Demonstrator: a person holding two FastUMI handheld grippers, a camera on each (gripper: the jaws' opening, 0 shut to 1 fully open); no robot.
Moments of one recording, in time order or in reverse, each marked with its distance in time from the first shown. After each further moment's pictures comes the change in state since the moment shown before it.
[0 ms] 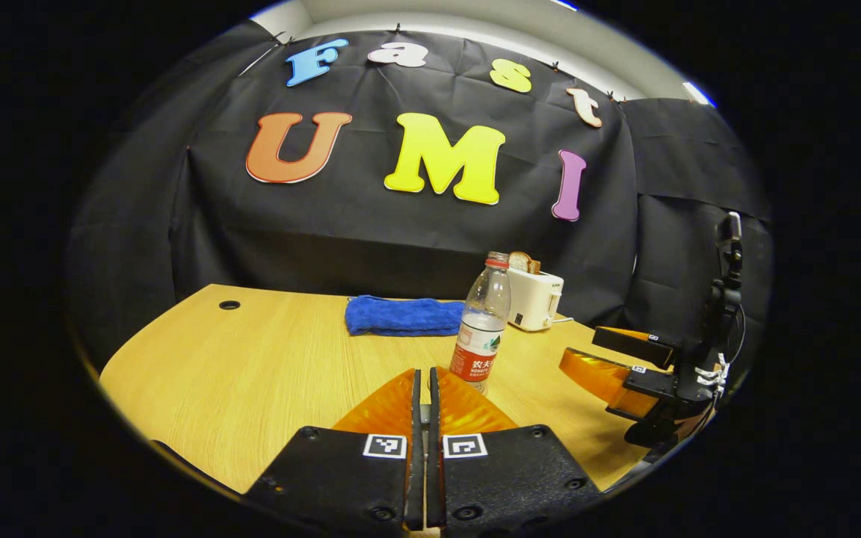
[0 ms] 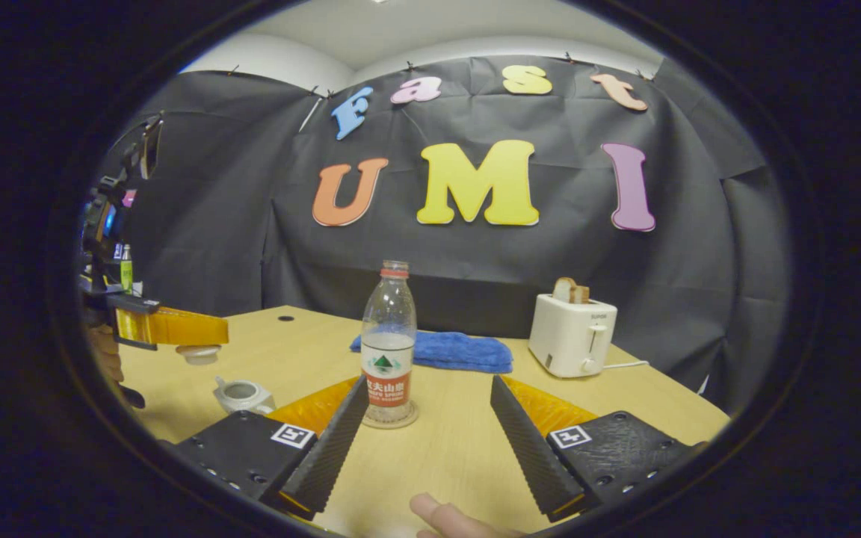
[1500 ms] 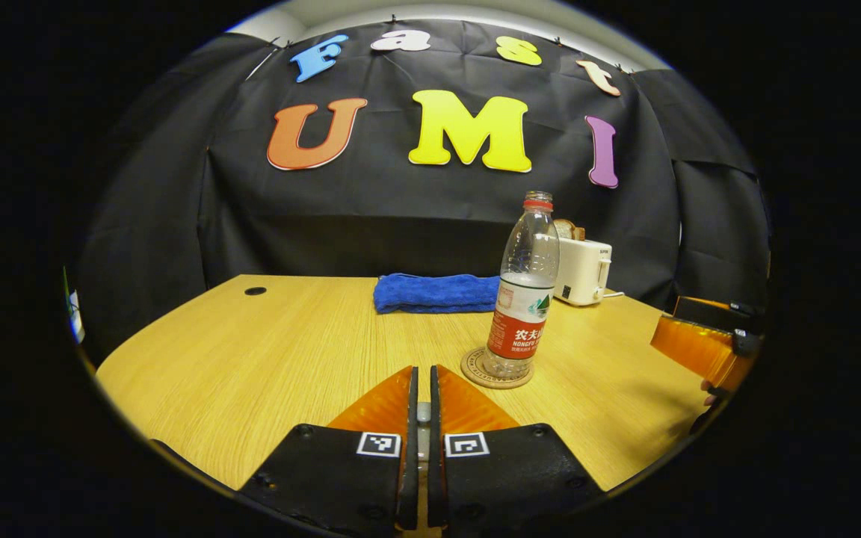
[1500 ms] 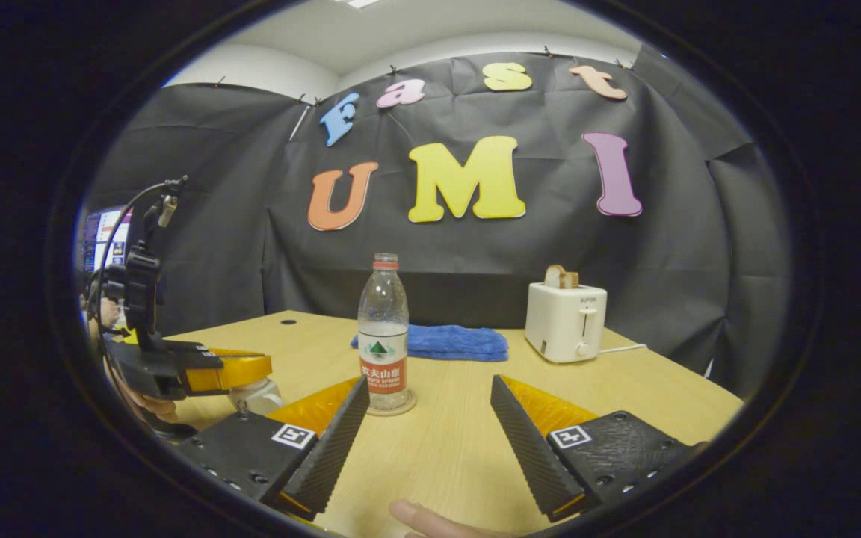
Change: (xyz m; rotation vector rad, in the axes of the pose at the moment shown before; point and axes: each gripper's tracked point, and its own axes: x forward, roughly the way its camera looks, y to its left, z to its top) left arm 0.034 0.015 -0.043 0.093 0.027 0.194; right arm -0.014 -0.002 -0.011 0.059 0.015 0.014
